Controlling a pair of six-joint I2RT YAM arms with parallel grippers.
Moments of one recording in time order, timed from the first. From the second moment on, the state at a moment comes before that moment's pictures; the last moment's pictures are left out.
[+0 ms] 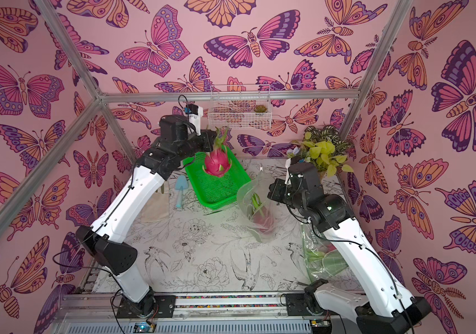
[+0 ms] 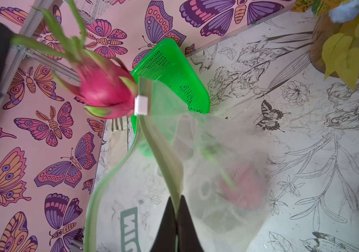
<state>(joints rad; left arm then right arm) -0.48 1.78 1.99 -0.52 0.10 -0.34 0.47 1.13 1.38 -0.84 -0.04 0.71</state>
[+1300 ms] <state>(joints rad) -0.23 2.39 2.24 -0.22 0.32 -0.56 0.47 1.18 1.38 -0.81 -0.08 0.69</state>
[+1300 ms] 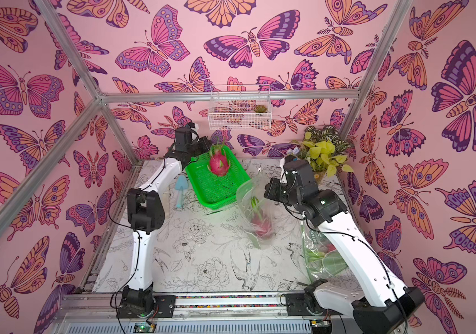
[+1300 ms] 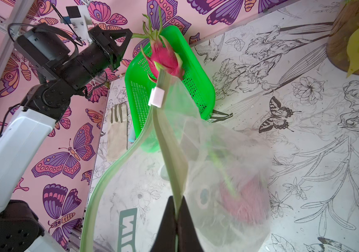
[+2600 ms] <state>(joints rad) -0.17 2.32 2.23 -0.27 0.33 -0.56 0.47 1.18 1.37 -0.81 -0.09 0.70</state>
